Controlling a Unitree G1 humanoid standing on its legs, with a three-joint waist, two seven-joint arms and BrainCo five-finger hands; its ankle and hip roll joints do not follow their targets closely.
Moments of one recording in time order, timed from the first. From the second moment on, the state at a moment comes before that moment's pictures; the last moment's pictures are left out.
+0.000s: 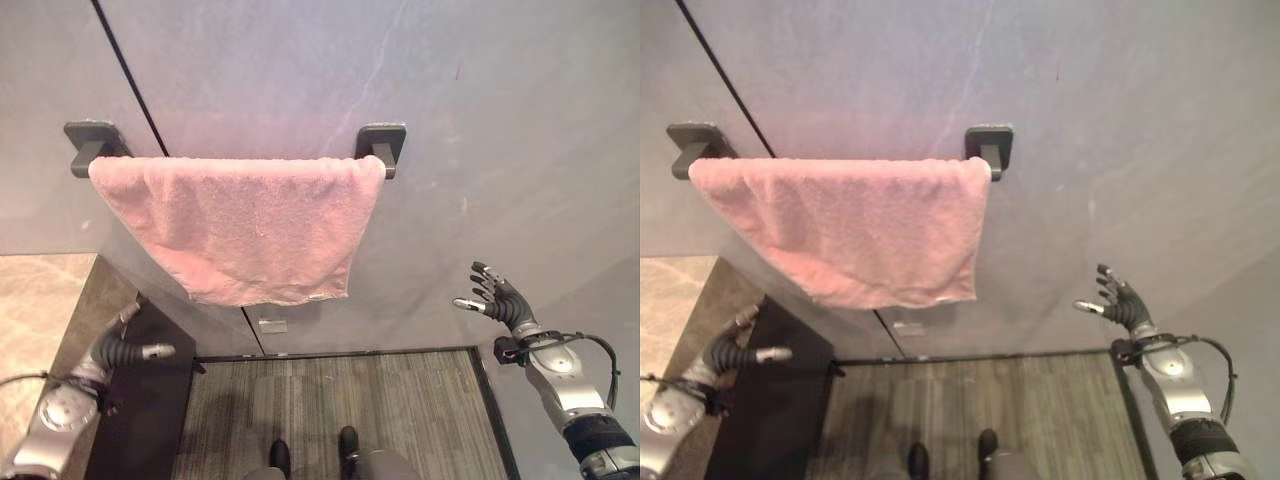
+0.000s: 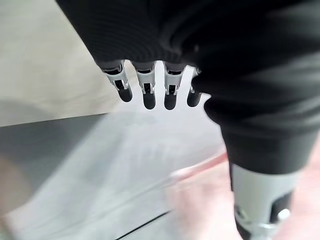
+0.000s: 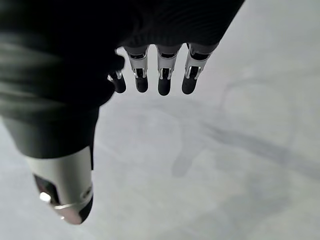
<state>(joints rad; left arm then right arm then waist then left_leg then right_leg) 0.08 0.85 -0.03 0.39 -0.20 -0.30 -0.01 -0.19 -0.72 0.16 0.48 0.45 -0.23 0.09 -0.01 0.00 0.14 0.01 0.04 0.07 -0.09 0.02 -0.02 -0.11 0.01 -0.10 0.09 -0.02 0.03</state>
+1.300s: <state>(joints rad) -0.25 0.78 -0.37 0.40 -0.39 -0.28 -0.07 -0.39 -0.66 0.27 0.68 0.46 -0.19 0.00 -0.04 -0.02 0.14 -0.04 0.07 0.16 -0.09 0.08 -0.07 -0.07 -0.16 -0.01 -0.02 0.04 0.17</state>
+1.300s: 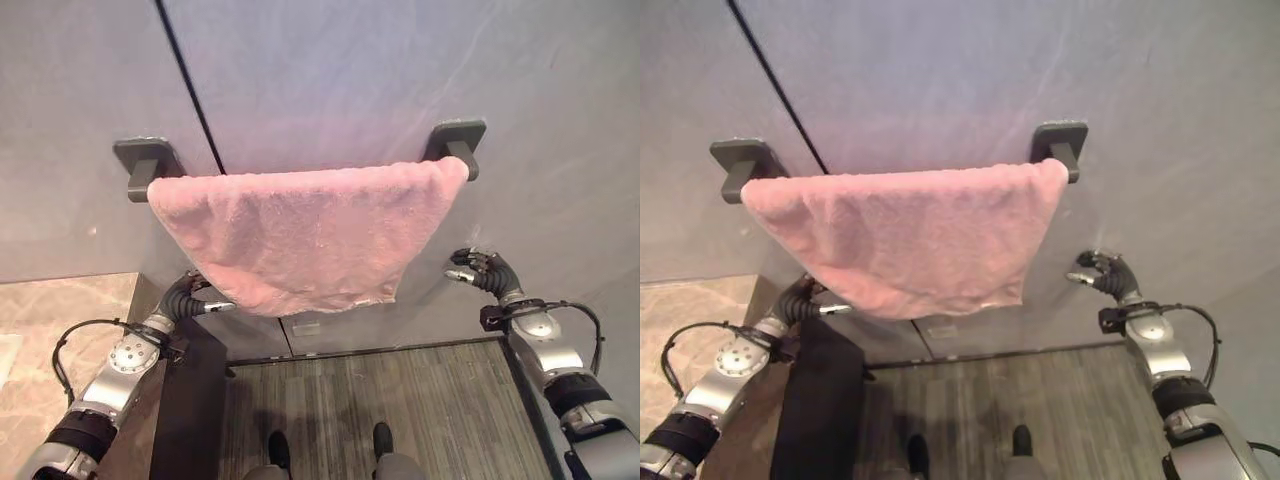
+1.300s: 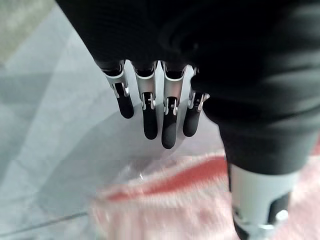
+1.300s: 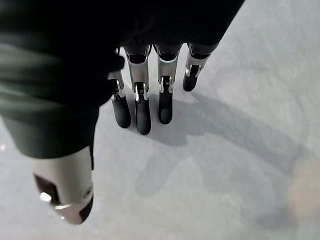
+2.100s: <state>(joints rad) -0.33 0.57 -0.43 0.27 -0.31 -0.25 0.00 -0.48 -0.48 0.51 0.43 0.53 -0.15 0.01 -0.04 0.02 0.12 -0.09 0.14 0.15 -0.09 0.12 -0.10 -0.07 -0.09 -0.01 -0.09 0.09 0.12</state>
